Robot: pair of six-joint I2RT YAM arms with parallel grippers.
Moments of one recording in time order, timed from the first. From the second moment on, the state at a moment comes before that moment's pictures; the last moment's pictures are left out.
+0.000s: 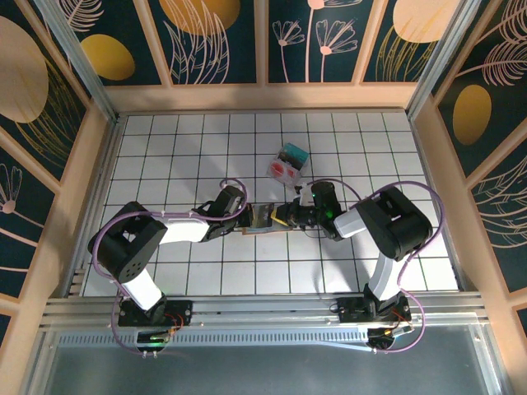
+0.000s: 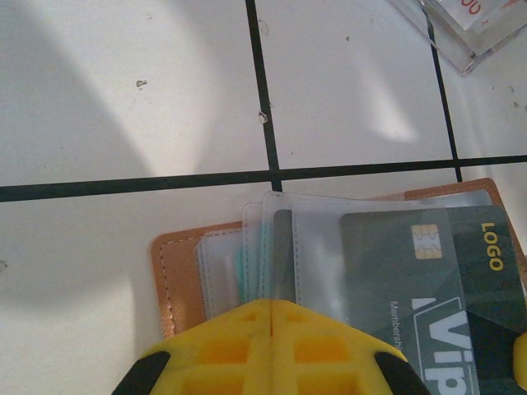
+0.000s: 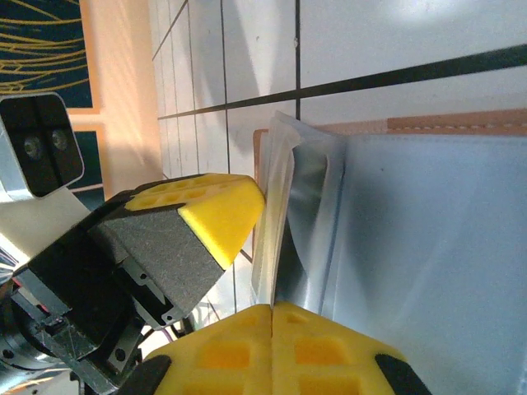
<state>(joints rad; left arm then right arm) -0.71 1.69 0.69 0.17 0.01 -0.72 0.50 1.79 0.54 0.69 -0.77 1.03</state>
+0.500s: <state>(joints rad) -0.71 1.63 0.70 0.05 -0.01 -0.70 0.49 1.72 0.62 0.40 -0.69 0.88</state>
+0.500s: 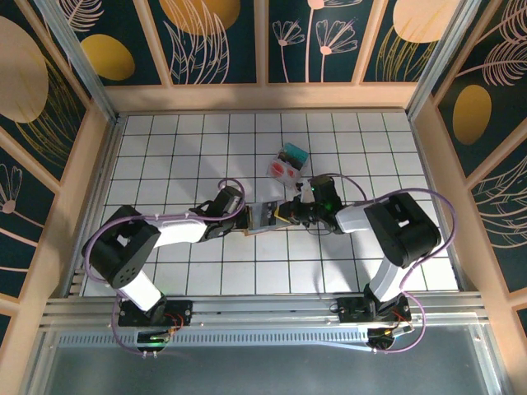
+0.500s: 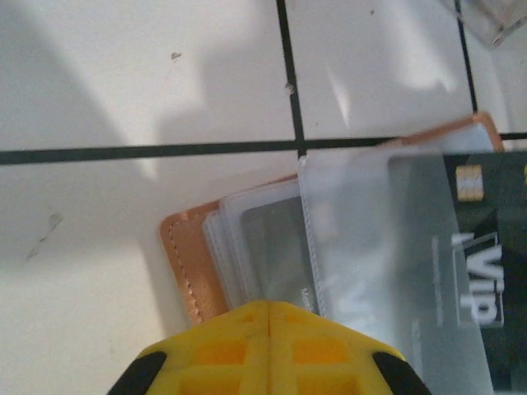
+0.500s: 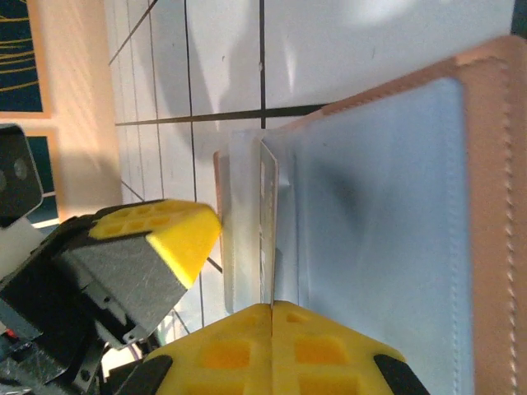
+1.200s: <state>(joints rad) -0.78 1.77 0.88 -0.01 -0.04 -0.65 0.53 1.69 0.76 0.08 -0.59 0.77</state>
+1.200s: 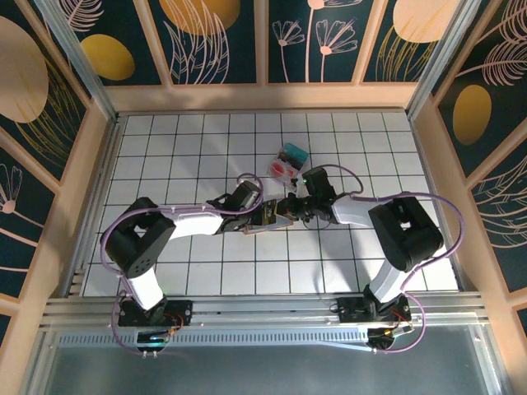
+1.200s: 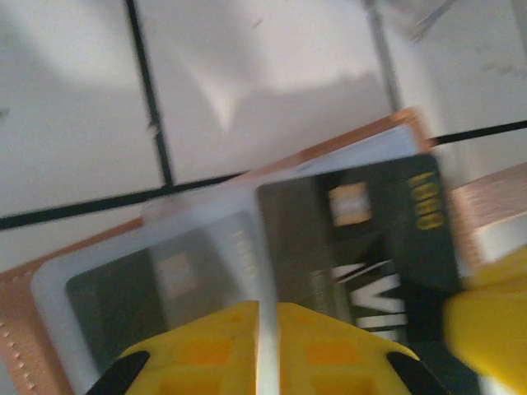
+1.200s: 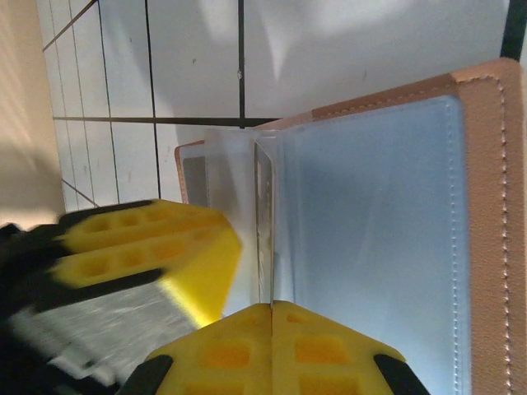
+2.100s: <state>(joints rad) -0.78 1.77 0.88 -0.02 -0.12 -0.67 0.59 1.71 0.85 -0.01 -0.45 0.72</state>
